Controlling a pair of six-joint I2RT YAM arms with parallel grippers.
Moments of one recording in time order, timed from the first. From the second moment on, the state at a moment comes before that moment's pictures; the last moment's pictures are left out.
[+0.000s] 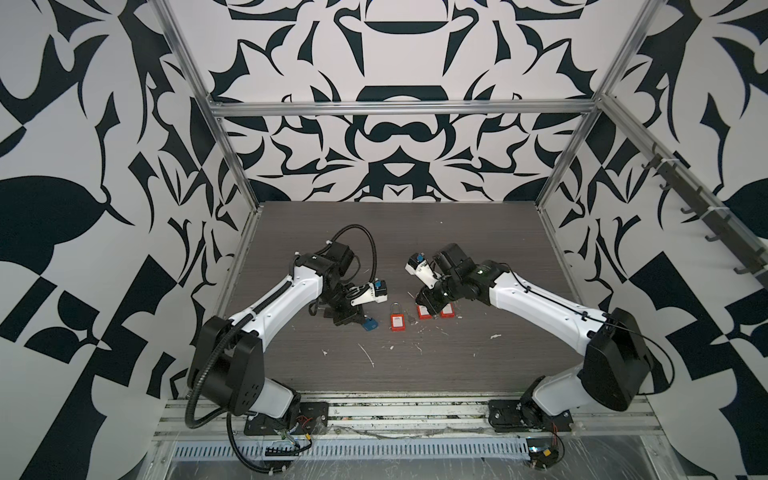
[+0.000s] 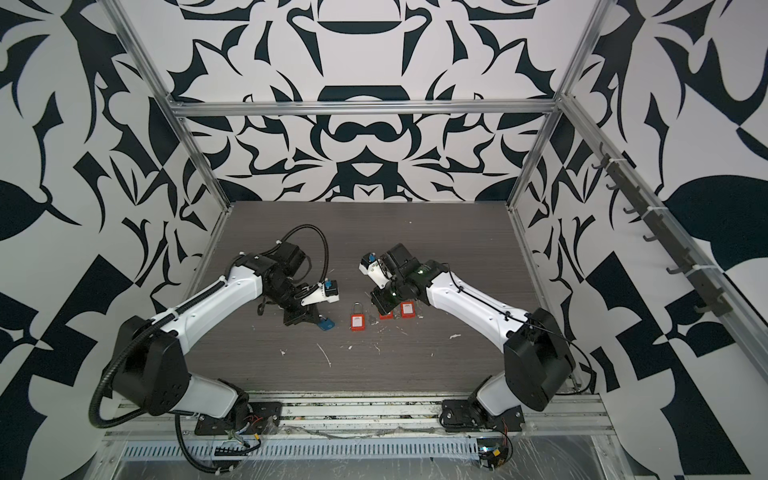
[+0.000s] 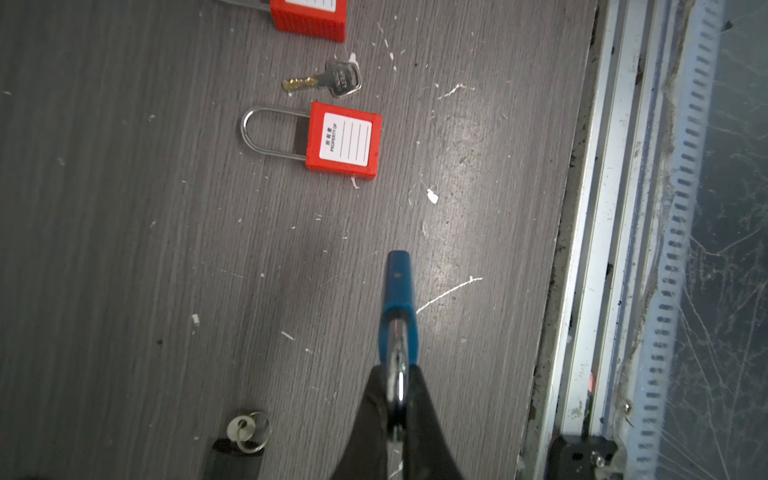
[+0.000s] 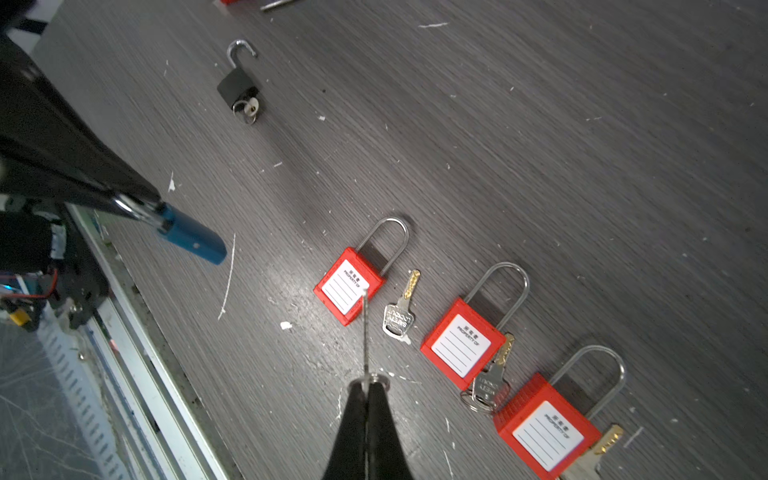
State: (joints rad) left arm -0.47 1.50 1.11 -1.07 0.46 0.90; right arm 0.68 1.49 1.11 -0.63 -0.31 0.06
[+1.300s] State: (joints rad) left arm -0.58 1.96 1.38 -1.07 0.19 0.87; right arm 0.78 1.50 1.03 -0.56 -0.31 0.69
